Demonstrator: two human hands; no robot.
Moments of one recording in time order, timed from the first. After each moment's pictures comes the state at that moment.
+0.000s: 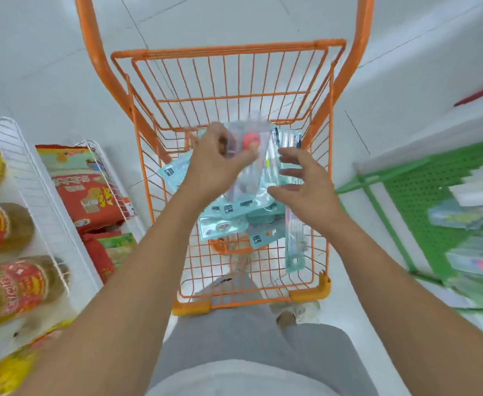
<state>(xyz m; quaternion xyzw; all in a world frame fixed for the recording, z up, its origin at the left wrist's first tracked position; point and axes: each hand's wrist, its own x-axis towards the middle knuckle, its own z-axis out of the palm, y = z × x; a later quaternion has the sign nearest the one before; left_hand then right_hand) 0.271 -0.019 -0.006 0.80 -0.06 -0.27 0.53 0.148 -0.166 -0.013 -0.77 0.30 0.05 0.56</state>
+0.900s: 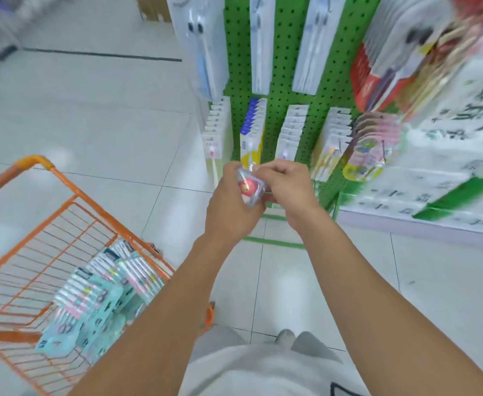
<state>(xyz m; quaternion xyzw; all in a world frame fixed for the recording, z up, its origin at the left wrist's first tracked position) -0.104 -0.228 0.176 0.70 -0.56 -0.25 0.37 -0.215 -0.277 0.201 -0.46 0.56 -0.39 0.57</state>
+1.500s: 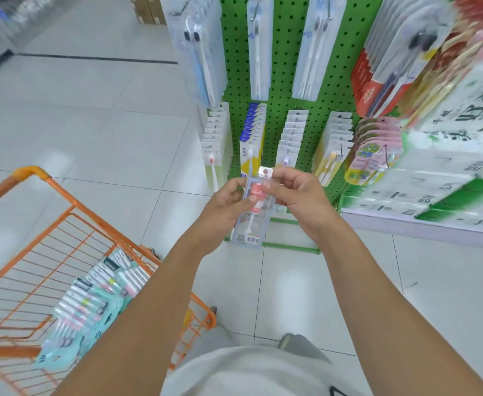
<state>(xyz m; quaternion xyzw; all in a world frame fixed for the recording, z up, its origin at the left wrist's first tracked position) -0.067 -0.247 0.171 0.51 -0.42 -0.61 0.43 -0.242 -0.293 0.182 -0.51 0.44 -0.38 0.63</state>
